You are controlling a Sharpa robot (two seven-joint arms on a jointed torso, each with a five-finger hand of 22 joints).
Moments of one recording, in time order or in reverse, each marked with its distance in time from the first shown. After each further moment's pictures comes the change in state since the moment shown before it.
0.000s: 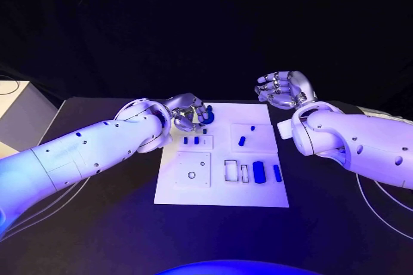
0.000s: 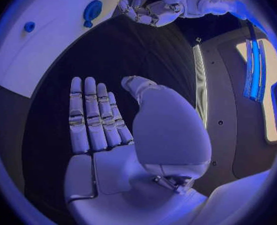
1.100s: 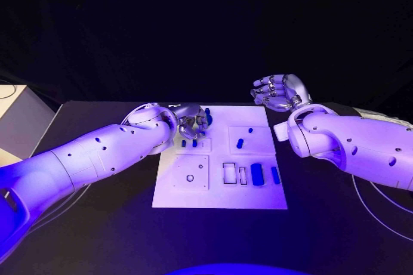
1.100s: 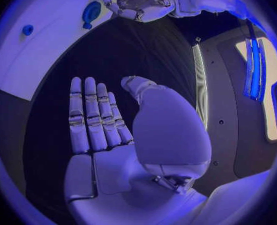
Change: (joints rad) left arm 0.002 0.097 -0.012 -0.124 -0.158 0.082 -0.006; left_hand -0.035 -0.017 -0.019 -0.017 0.000 0.064 -0.022 -0.028 -0.068 0.003 -0.003 -0.040 -0.042 0.071 0.004 0.128 0.088 0.000 0.070 0.005 0.058 0.071; right arm 0.000 0.007 0.000 -0.006 0.005 0.010 -0.001; right_hand 0.000 0.000 0.009 -0.003 0.000 0.000 0.000 0.000 -0.002 0.000 0.000 0.000 -0.005 0.000 0.000 -0.009 0.000 0.000 -0.004 0.004 0.000 -0.006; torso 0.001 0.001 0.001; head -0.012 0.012
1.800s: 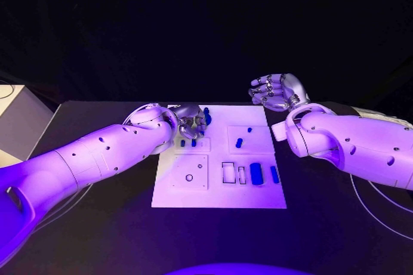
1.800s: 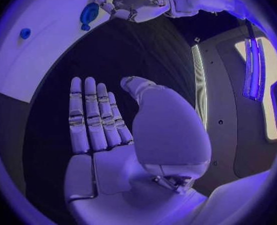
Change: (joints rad) left arm 0.000 0.028 -0.005 -0.035 -0.007 0.008 -0.032; left_hand 0.008 0.019 0.027 -0.027 0.000 0.039 -0.003 -0.016 -0.022 0.026 -0.005 0.002 -0.003 0.045 -0.009 0.059 0.053 0.000 0.052 -0.009 0.077 0.092; right arm 0.000 -0.001 0.000 0.012 -0.005 -0.002 -0.001; right_hand 0.004 0.004 0.006 -0.001 0.000 0.000 0.000 0.000 0.000 0.000 0.000 0.000 -0.001 0.000 0.000 0.000 0.000 0.000 0.000 0.000 0.000 -0.002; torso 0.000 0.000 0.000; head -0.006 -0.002
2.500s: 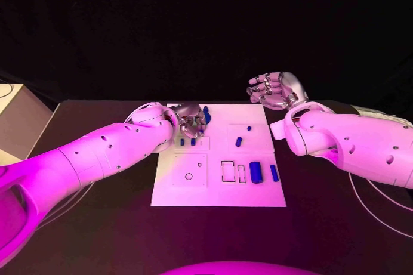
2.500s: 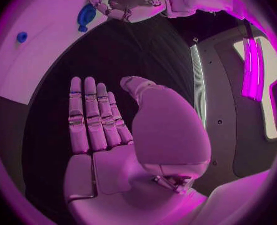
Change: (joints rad) left arm 0.003 0.017 -0.008 -0.021 0.003 0.015 -0.010; left_hand -0.004 0.012 0.006 -0.006 -0.004 0.024 0.002 0.000 -0.003 0.000 0.000 0.000 0.000 0.014 0.000 0.016 0.020 -0.016 0.023 0.002 0.031 0.037; right arm 0.001 0.001 0.000 0.009 -0.004 0.000 0.001; right_hand 0.000 0.000 0.000 0.000 0.000 0.000 0.000 0.000 -0.001 0.000 0.000 0.000 0.000 0.000 0.000 0.000 0.000 0.000 0.000 0.000 0.000 -0.001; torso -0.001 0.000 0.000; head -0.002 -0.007
